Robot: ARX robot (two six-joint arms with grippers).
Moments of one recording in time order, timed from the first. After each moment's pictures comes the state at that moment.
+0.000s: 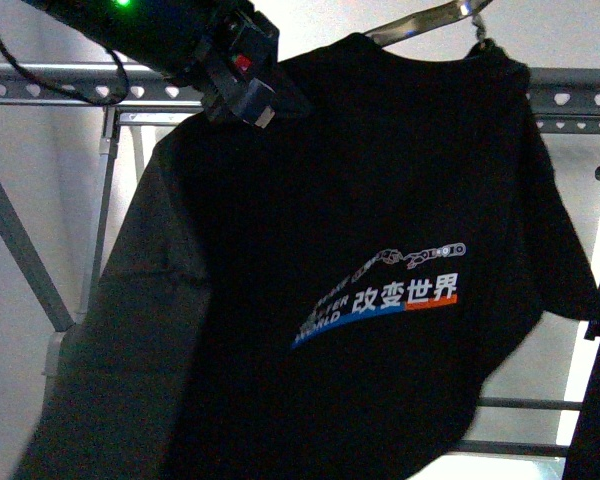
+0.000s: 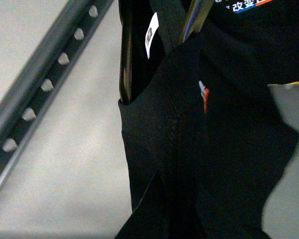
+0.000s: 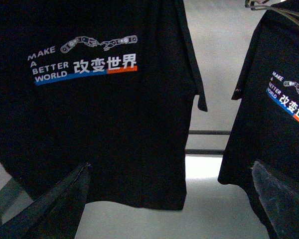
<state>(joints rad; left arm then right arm) -0.32 1.67 1.57 -0.09 0.44 0.96 0.00 0.00 0.01 0.00 0.00 0.00</state>
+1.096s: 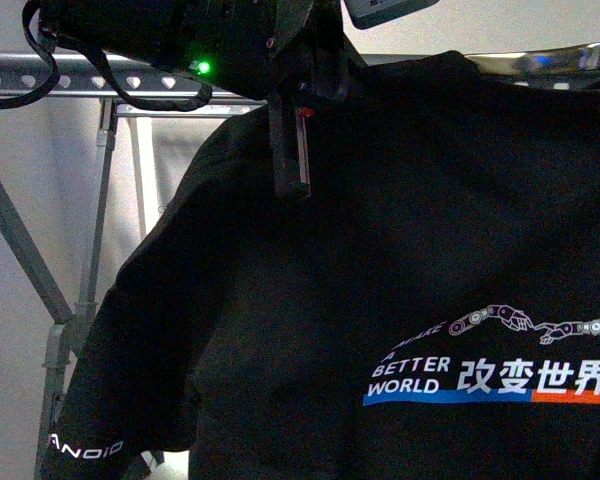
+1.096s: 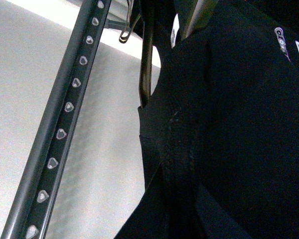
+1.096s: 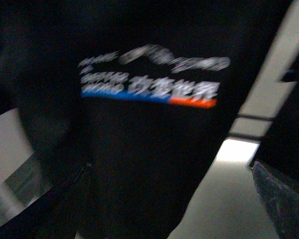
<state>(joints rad) -0.38 1.70 1.46 0.11 0.53 1.28 -0.18 0.17 0.08 -0.08 -0.44 -0.08</state>
